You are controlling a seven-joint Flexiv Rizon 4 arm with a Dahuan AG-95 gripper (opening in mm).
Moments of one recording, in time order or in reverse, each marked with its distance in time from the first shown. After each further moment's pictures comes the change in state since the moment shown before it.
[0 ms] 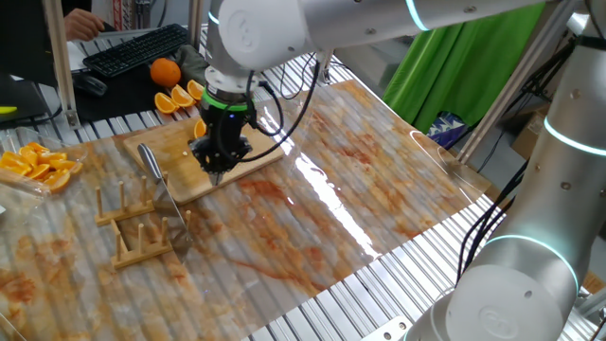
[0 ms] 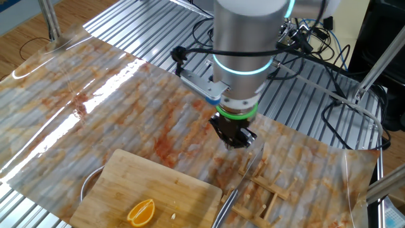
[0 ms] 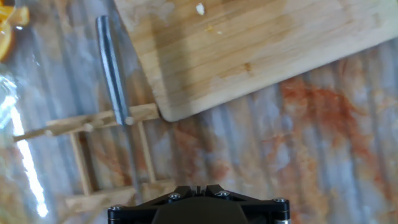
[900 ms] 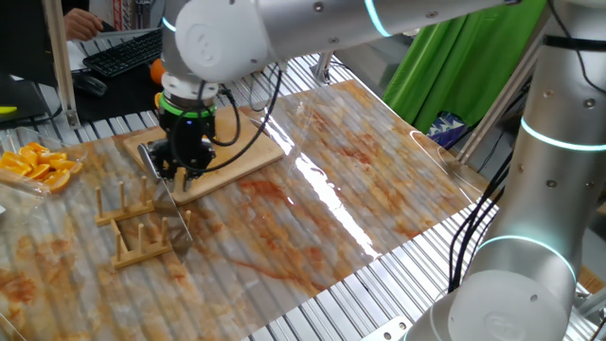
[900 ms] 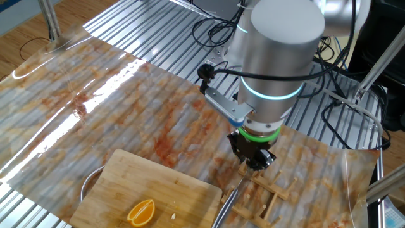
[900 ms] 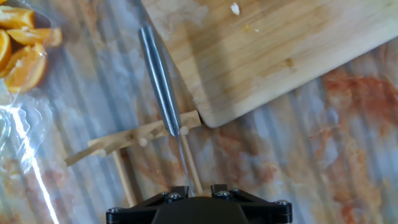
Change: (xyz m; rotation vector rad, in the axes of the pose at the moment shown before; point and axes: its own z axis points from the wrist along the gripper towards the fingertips) arm -0.009 0.056 0.012 -0.003 -0.001 0.073
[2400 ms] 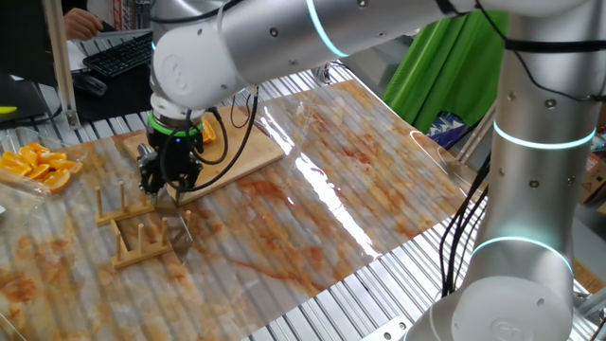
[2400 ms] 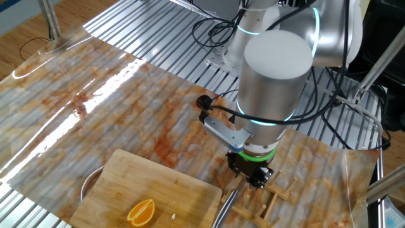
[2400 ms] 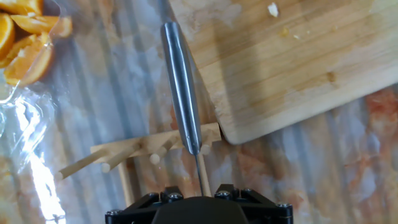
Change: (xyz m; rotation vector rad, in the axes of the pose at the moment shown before) arm -0.014 0.012 0.054 -0.018 -0.018 -0.093
